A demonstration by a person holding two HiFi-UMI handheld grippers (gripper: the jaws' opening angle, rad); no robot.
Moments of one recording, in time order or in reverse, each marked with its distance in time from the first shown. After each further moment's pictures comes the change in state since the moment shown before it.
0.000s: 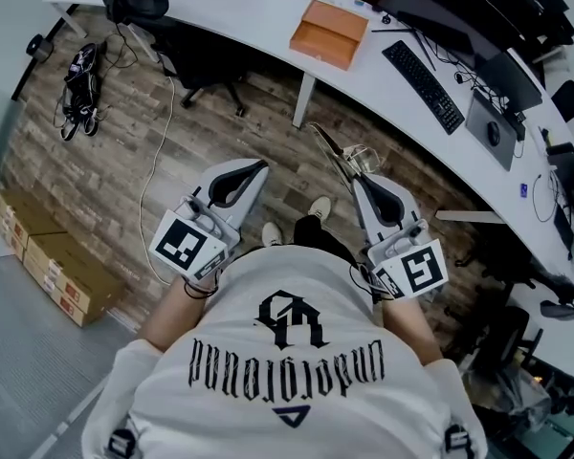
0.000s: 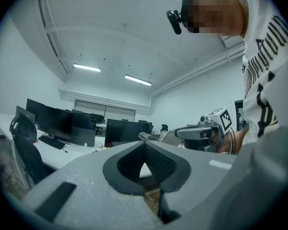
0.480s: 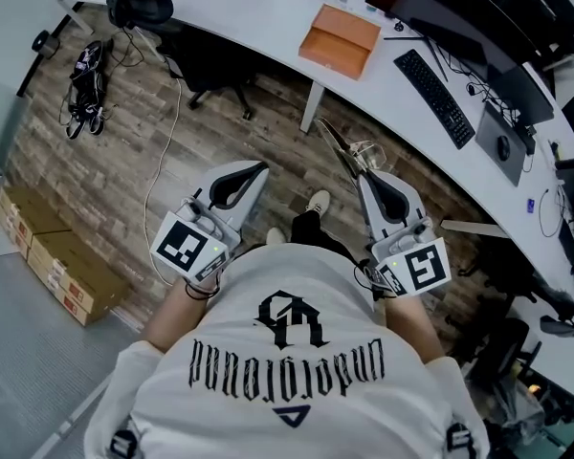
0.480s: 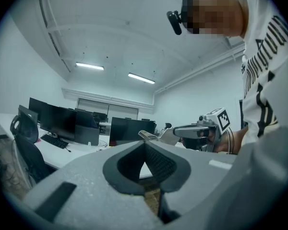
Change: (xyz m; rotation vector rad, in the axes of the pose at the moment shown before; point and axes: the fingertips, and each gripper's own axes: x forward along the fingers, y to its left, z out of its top) left arm 0.020 0.043 -0.005 -0.012 0.020 0.031; right arm 0.045 -0.036 -0.003 -0.009 -0.002 -0.001
